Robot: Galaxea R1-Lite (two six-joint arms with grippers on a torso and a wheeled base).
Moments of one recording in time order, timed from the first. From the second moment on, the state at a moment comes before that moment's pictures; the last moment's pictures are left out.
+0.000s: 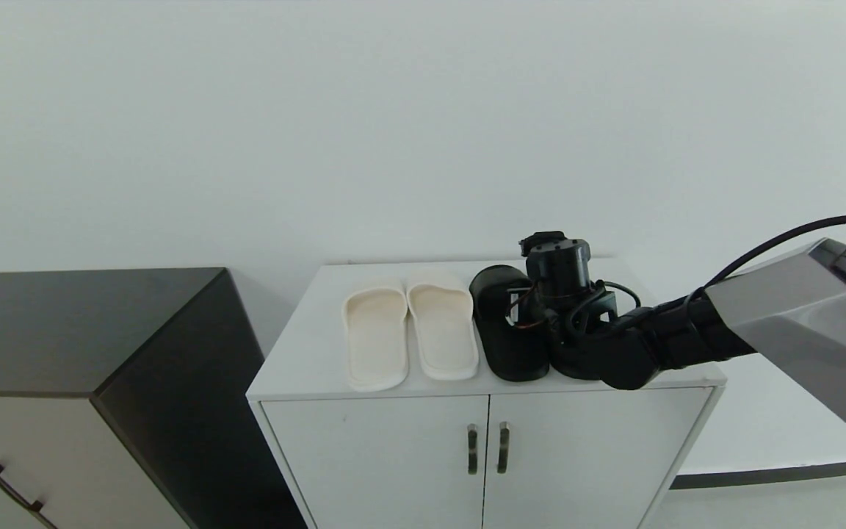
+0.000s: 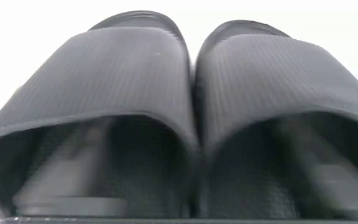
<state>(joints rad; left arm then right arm) 0.00 0.00 0.00 0.00 -0.01 -0.01 0.59 2.22 -1.41 -0.50 -0.53 0.17</state>
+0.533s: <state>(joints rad) 0.00 0.00 0.00 0.00 -0.01 -0.01 0.60 2.16 -1.35 -0.51 -0.53 0.16</state>
